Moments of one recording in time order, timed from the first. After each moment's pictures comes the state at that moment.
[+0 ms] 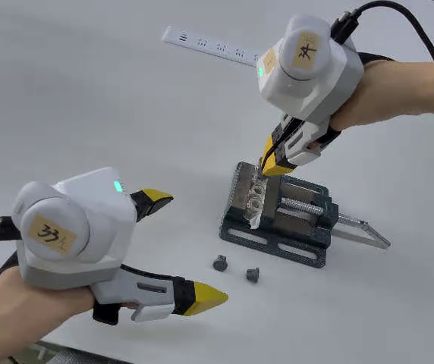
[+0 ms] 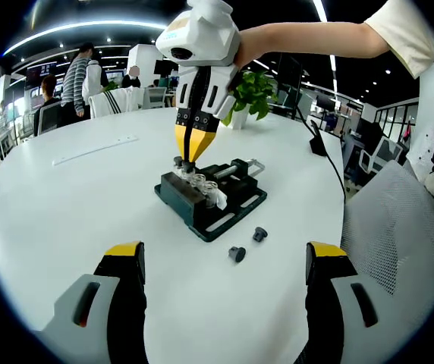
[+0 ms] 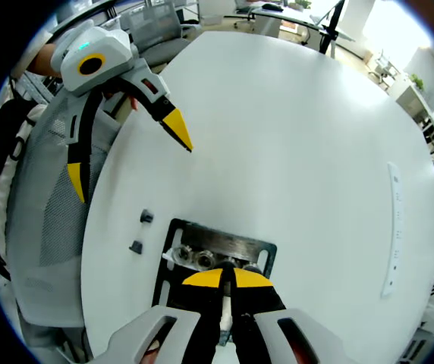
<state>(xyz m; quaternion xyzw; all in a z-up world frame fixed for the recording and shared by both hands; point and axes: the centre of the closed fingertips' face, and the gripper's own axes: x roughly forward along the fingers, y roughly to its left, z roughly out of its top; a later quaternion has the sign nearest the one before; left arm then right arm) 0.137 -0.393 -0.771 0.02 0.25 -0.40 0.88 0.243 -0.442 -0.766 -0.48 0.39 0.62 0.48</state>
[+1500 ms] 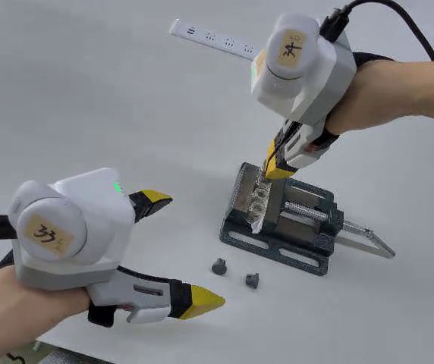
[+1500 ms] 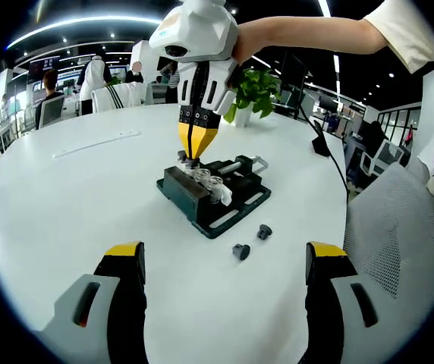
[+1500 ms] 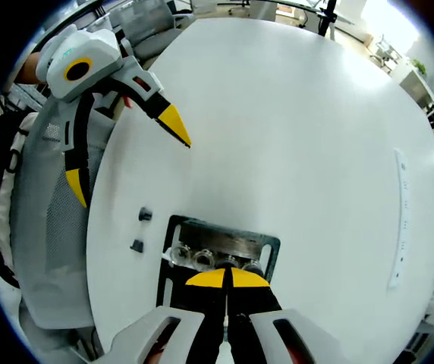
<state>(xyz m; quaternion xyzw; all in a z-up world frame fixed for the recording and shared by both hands) 0.141 -0.390 -0.779 0.01 0.26 -0.39 0.88 0.241 -0.444 -0.771 -0.50 0.43 0.60 0.46</state>
